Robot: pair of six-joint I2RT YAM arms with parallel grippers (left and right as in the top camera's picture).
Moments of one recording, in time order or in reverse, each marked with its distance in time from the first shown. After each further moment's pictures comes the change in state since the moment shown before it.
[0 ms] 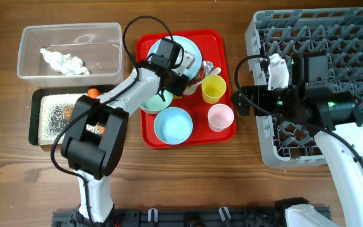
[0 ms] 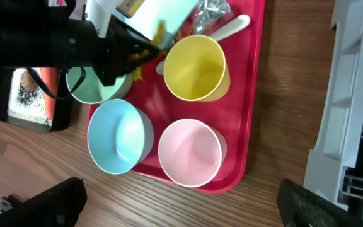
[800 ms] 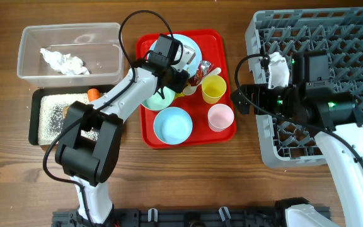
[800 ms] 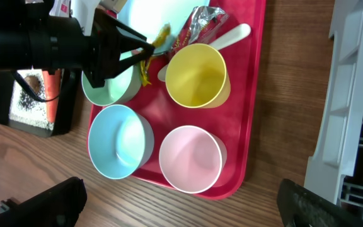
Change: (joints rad) left arm 0.000 -0.060 0.000 0.000 0.000 0.000; right arm 0.000 -0.003 0.000 0.019 0.000 0.000
